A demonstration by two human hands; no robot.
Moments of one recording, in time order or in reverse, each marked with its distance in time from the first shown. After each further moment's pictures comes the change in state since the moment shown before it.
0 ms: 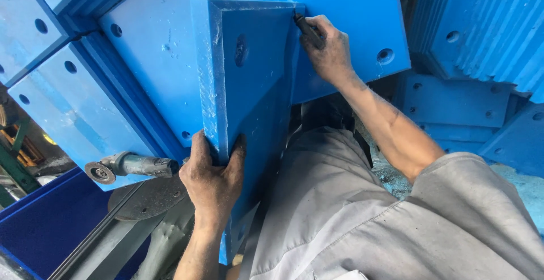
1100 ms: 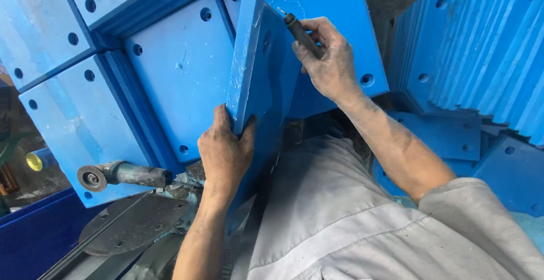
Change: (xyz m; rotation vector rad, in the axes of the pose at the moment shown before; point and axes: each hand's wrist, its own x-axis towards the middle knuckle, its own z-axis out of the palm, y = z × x) left_hand -0.006 0.002 0.011 0.038 0.058 0.144; right_hand -0.038 -0.135 -0.064 0.230 0.036 -0.189
